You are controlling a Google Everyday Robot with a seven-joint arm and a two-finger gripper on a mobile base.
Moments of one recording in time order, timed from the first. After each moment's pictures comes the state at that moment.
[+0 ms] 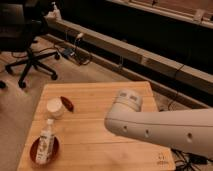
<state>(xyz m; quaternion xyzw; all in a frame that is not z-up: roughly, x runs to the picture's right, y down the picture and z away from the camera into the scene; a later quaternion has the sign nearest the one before) 0.059 0.188 0.625 -0.13 0.20 0.61 0.76</state>
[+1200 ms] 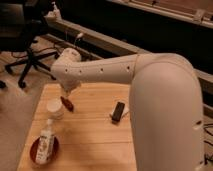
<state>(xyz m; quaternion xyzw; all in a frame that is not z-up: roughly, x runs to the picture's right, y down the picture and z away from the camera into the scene) -0.174 -0.013 0.785 -0.20 0.00 0.39 0.90</state>
